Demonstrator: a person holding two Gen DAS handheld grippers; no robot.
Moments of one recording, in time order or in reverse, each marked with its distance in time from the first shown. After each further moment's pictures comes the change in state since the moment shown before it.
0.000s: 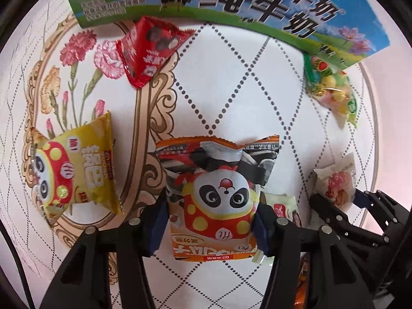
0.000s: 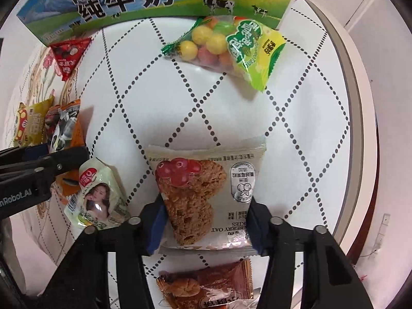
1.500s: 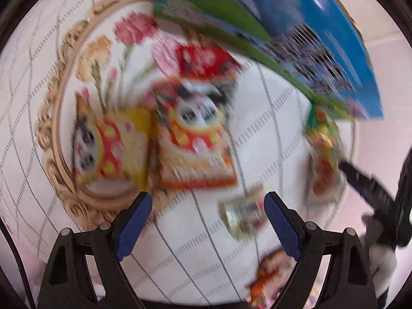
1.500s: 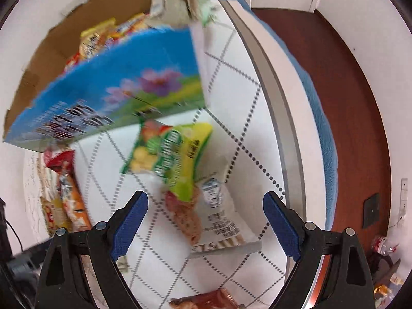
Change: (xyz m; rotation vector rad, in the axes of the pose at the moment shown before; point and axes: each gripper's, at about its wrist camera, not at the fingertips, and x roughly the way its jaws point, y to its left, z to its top) left arm -0.019 0.060 0.017 -0.284 0.006 -0.136; right arm -0.060 -0.075 0.102 0.260 -0.064 0.071
